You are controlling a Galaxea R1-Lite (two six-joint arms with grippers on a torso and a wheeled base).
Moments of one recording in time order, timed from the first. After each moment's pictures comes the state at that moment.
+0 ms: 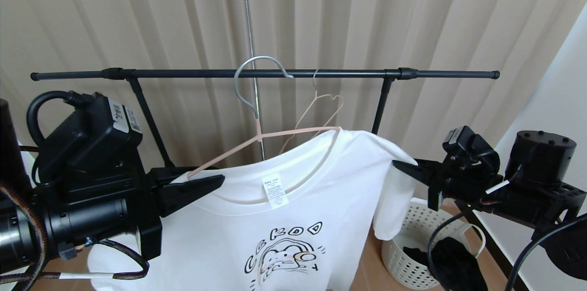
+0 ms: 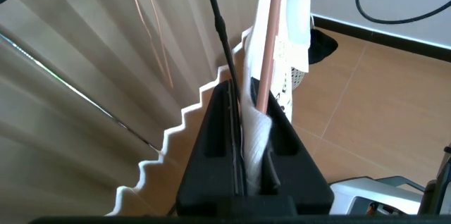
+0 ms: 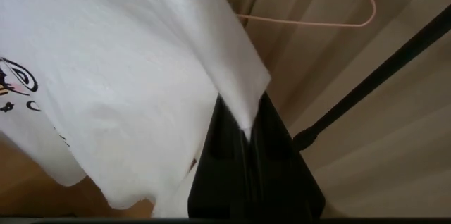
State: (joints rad) left arm -0.49 1.25 -0.63 -0.36 -0.35 0.37; right arm 0.18 1.79 -0.50 -1.07 0.53 -0.34
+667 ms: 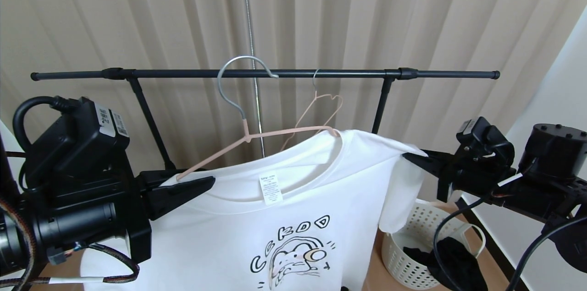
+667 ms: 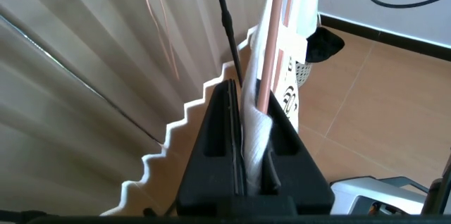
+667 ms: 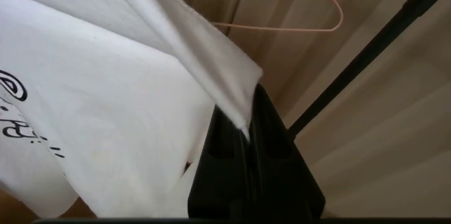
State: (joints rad) left arm -0.46 1.22 -0.60 -0.36 -0.36 0.38; right arm 0.14 1.76 -0.51 -1.07 0.53 -0.33
